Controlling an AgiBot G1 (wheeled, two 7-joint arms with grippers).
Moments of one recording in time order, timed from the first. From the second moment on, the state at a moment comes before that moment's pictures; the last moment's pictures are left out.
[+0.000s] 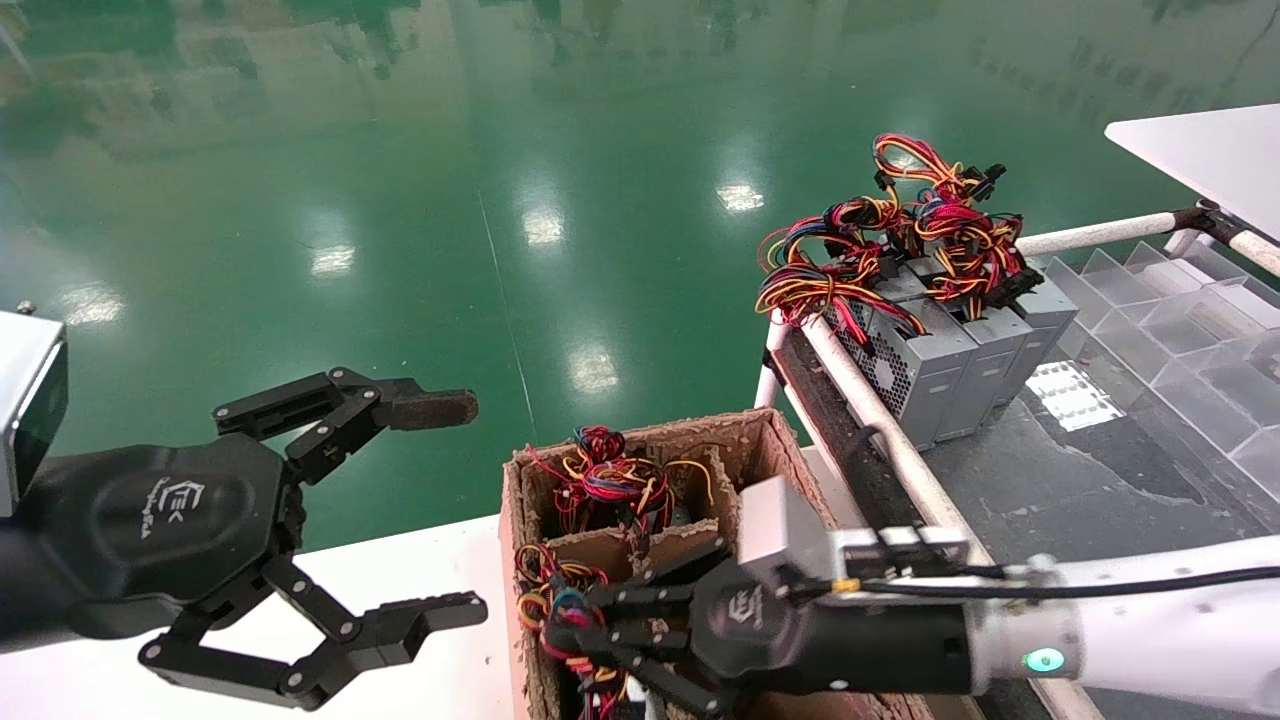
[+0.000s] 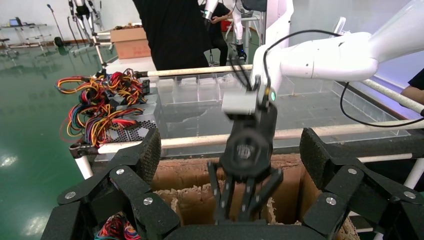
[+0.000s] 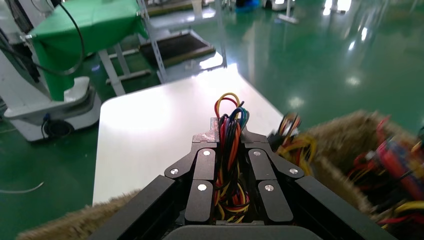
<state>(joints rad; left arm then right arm) -1.09 0.57 0.38 -1.25 0.66 1.45 -0.13 1.16 -1.00 -0.51 0.94 -1.02 -1.46 0.04</state>
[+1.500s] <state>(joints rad) -1.09 0.57 0.38 -1.25 0.66 1.45 -0.13 1.11 -0.49 -0.10 0.80 -0.70 -1.42 -0.08</state>
